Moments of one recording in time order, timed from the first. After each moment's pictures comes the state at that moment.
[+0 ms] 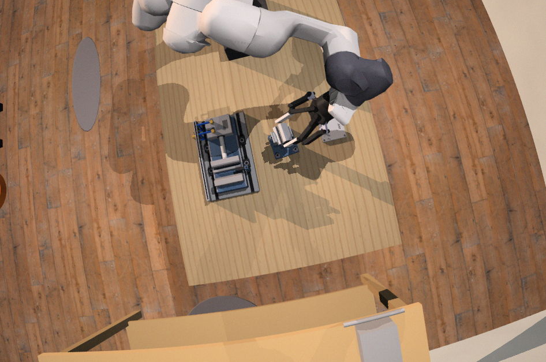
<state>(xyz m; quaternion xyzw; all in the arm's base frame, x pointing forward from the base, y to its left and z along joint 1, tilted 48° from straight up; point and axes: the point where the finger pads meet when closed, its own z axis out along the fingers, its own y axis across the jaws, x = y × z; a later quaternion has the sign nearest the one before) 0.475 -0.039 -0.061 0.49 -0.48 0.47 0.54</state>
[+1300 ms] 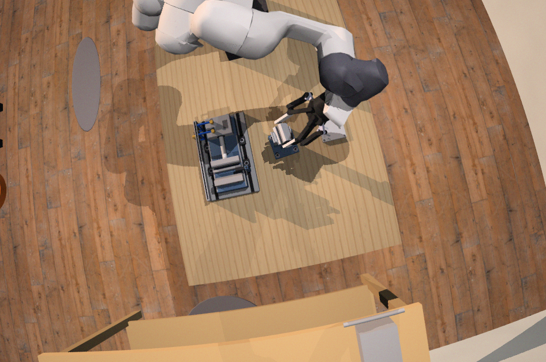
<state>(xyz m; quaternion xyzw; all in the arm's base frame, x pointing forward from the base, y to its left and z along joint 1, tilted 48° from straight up) 0.476 -0.042 -0.059 0.50 -0.50 0.46 0.53</state>
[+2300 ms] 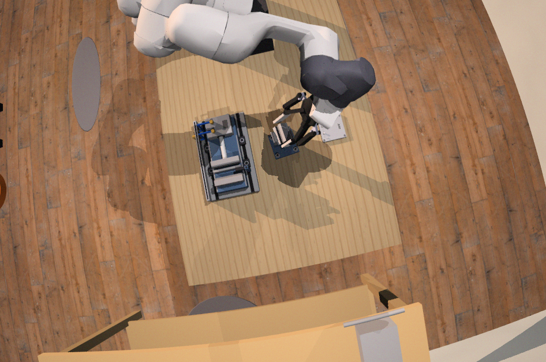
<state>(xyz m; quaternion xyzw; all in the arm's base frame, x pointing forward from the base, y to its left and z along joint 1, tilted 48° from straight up) 0.474 -0.044 -0.053 0.54 -0.53 0.42 0.50</state>
